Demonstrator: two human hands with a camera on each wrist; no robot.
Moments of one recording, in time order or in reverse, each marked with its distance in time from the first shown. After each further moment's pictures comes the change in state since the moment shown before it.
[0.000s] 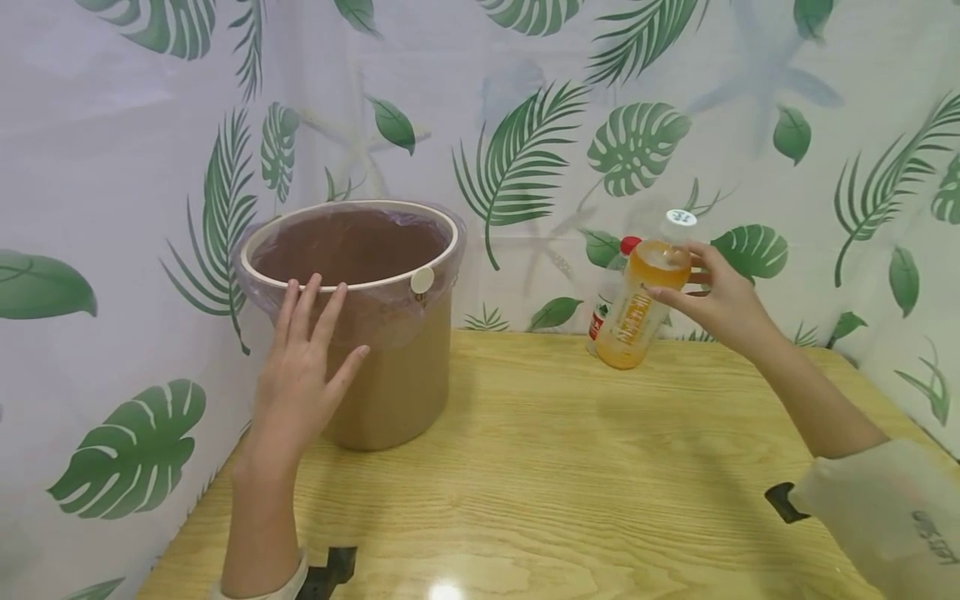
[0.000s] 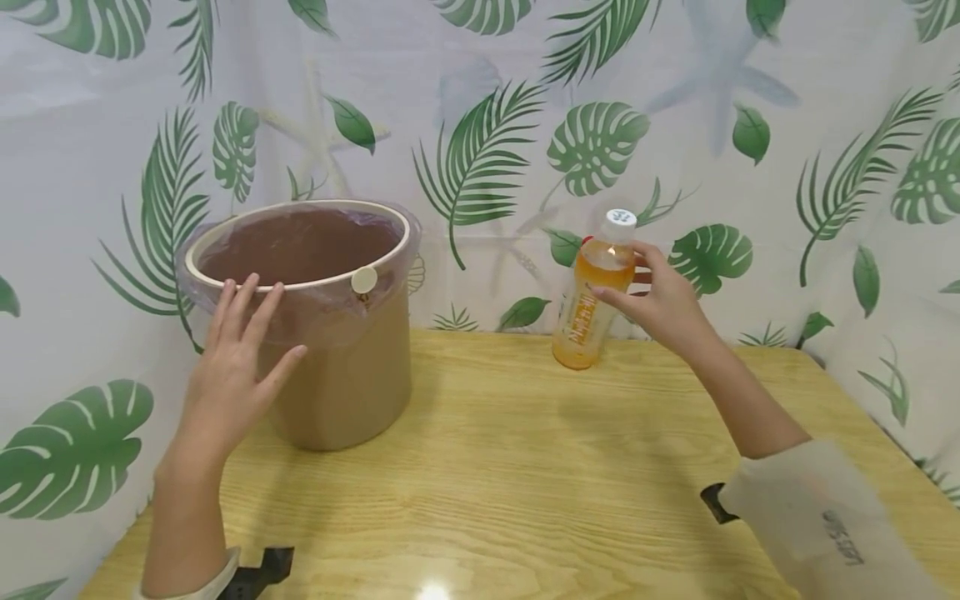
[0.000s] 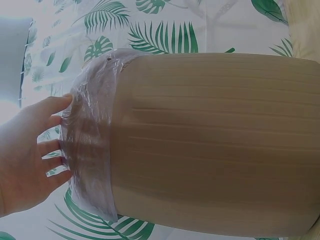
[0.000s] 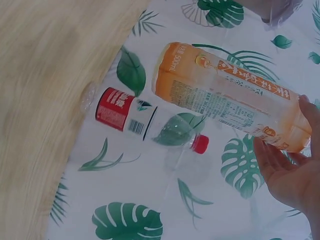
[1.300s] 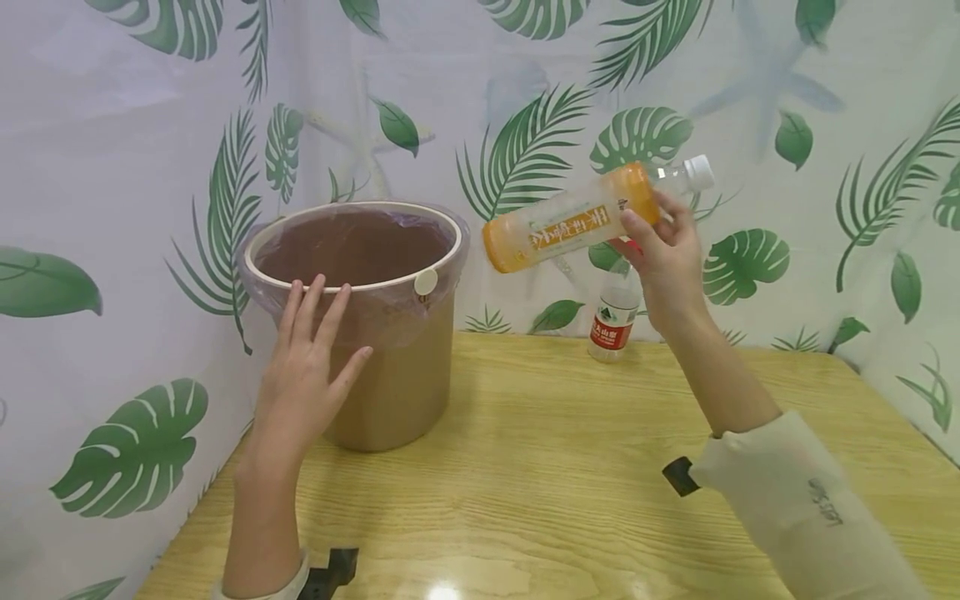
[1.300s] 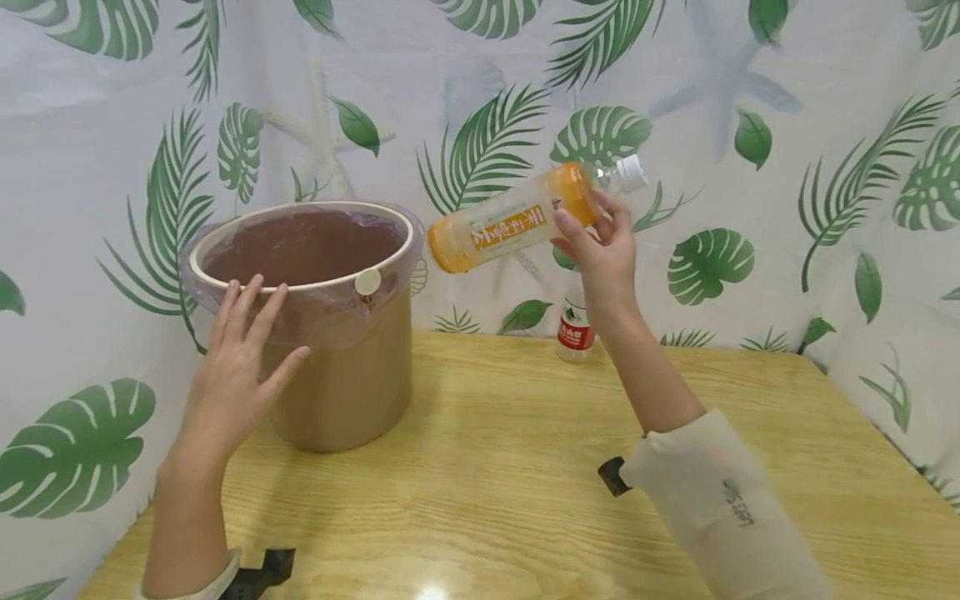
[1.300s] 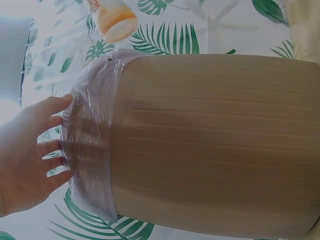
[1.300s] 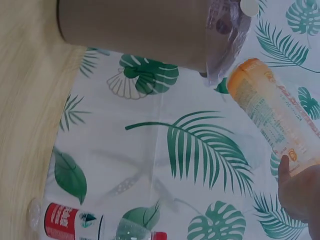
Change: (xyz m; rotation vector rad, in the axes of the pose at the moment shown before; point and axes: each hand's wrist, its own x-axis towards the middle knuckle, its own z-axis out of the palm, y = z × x) left_hand 0.000 0.001 -0.001 0.005 0.000 0.001; right_hand 0.032 -0.079 0.046 1.188 0.279 -0.120
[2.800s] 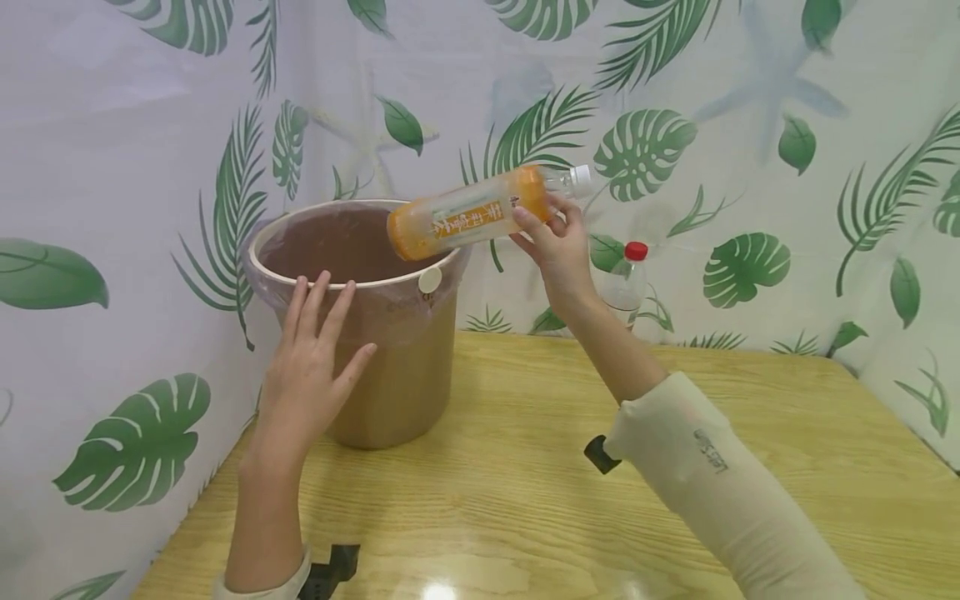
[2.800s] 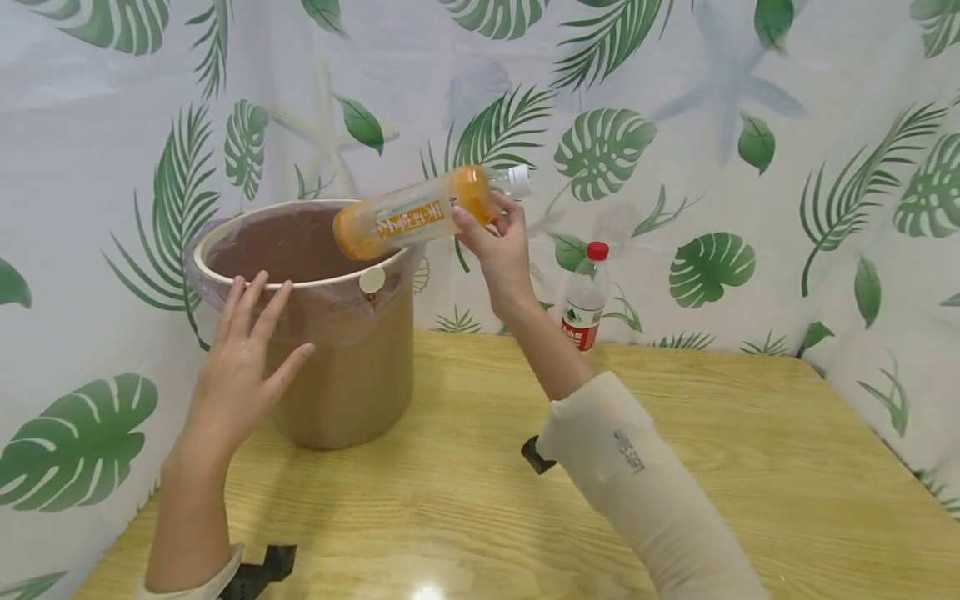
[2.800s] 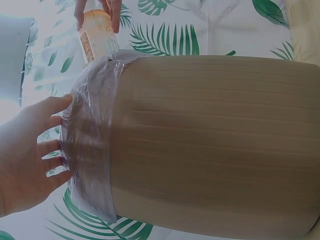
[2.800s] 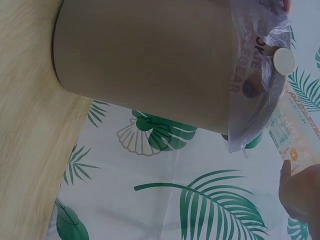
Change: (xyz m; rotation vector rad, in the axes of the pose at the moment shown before) left_hand 0.001 -0.002 0.001 -0.002 0.000 -0.004; right_hand 0.013 0.058 0.080 0.023 -0.048 0.088
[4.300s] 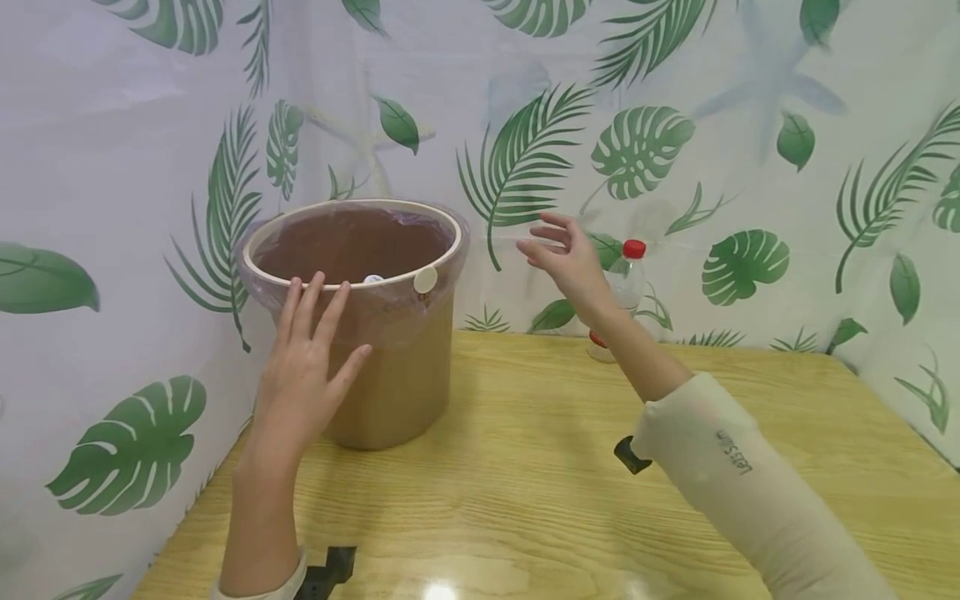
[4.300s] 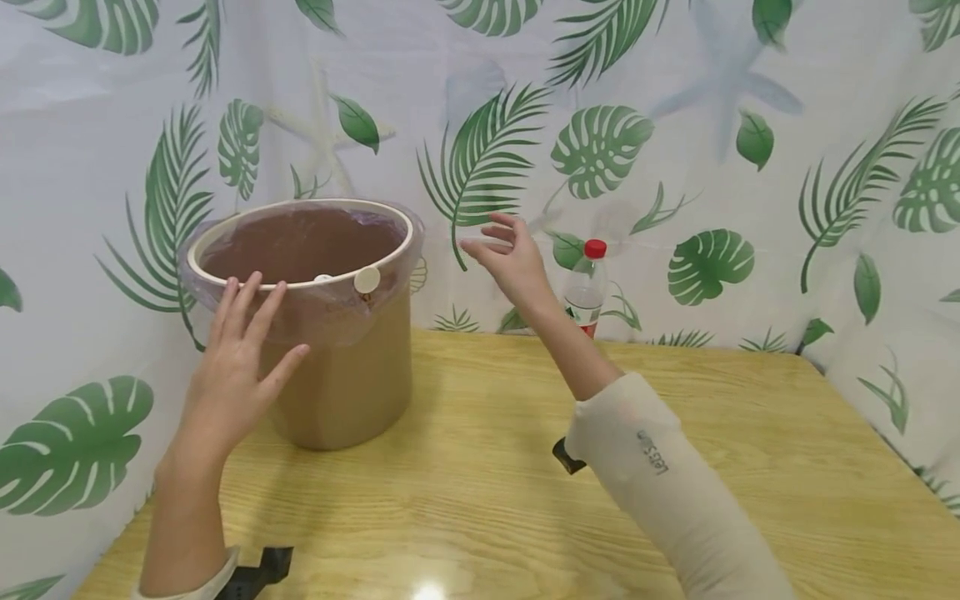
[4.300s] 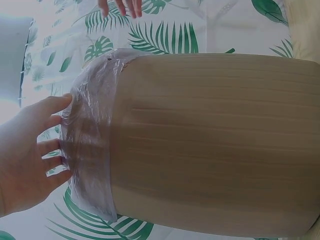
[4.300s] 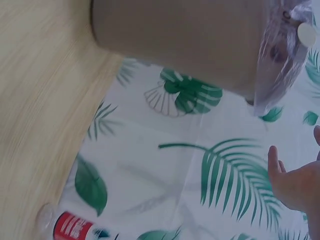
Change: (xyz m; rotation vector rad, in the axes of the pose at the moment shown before) left_hand -0.001 0.001 -0.001 -0.011 -0.010 -0.010; right_hand 0.001 0.003 -0.043 -0.510 -0.139 0.099
